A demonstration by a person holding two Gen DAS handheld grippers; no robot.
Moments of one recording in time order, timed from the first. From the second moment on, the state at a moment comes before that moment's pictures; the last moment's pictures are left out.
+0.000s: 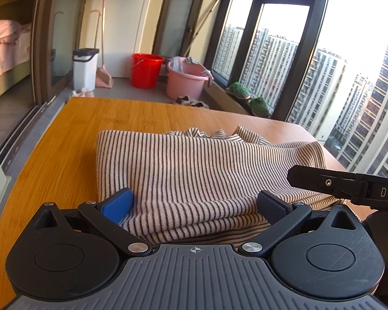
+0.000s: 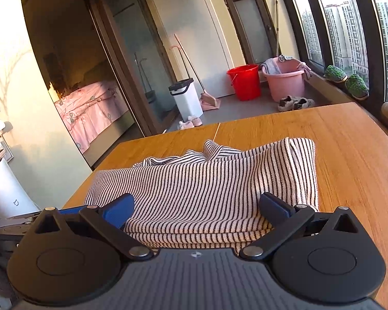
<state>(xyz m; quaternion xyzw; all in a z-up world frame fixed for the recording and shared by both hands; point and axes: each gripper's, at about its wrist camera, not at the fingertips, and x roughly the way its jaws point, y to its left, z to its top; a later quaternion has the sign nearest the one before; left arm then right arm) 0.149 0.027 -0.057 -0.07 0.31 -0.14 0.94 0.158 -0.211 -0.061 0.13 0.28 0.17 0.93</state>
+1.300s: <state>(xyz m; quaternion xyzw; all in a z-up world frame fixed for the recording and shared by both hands) 0.151 0.032 -0.053 -0.07 0.31 -0.14 0.94 0.158 -0.201 -0.008 0.00 0.29 0.08 0.95</state>
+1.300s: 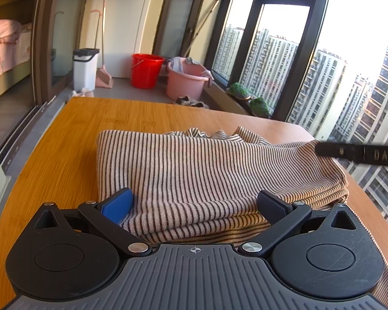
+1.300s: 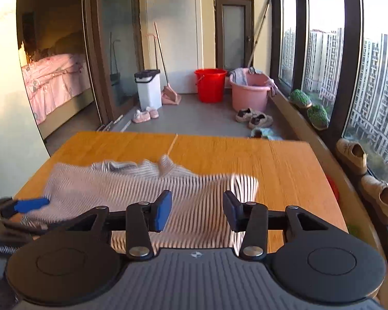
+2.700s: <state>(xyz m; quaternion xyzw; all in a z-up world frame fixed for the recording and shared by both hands) 0.109 0.101 -0.019 -0.23 0.22 -0.12 0.94 0.118 -0.200 -0.016 0.03 0.31 0.24 0.92</state>
